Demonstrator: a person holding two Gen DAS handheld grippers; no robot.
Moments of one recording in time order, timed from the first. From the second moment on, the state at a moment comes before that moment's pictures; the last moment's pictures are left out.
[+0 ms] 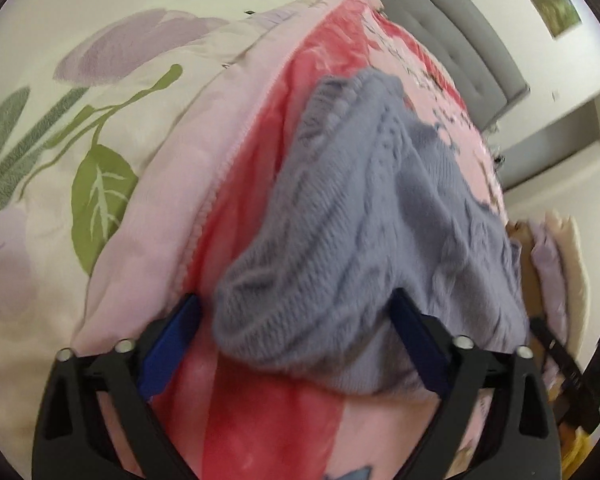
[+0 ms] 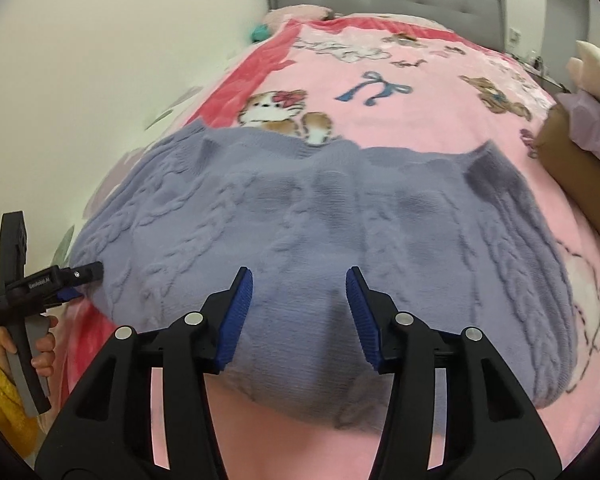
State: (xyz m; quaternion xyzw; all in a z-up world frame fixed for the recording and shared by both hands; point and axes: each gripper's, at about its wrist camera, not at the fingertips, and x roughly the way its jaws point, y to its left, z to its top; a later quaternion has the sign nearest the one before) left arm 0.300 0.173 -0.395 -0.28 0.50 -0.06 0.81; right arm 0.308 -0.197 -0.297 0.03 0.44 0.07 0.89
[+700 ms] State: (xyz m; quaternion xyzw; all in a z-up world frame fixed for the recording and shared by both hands) left arm 0.341 0.046 -0.213 -0.17 0.39 -0.20 0.89; right arm 0.294 -0.224 -0.362 0.11 0.44 0.08 0.89
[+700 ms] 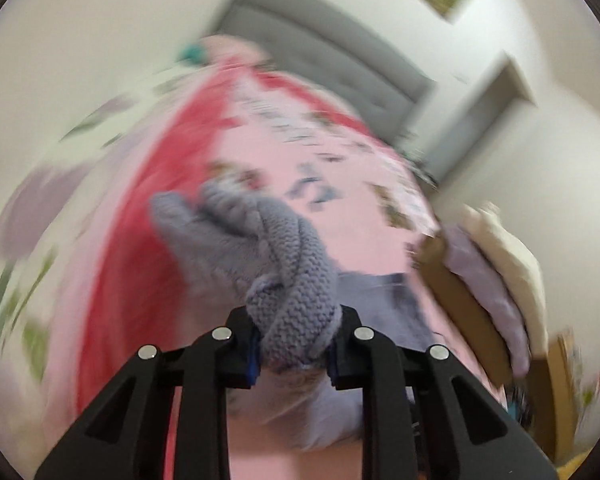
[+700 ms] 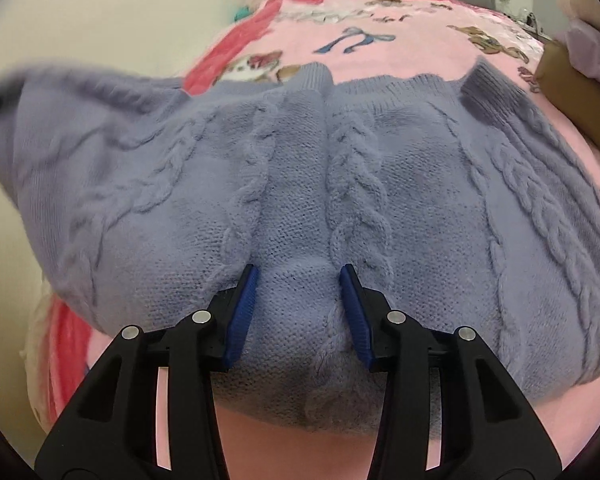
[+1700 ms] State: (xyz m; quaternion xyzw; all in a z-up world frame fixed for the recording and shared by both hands) left arm 0.279 -0.195 -0.284 0.09 0.39 -0.38 0.83; right arm 0.389 -0.417 -0.296 0.35 0.54 0.21 0.74
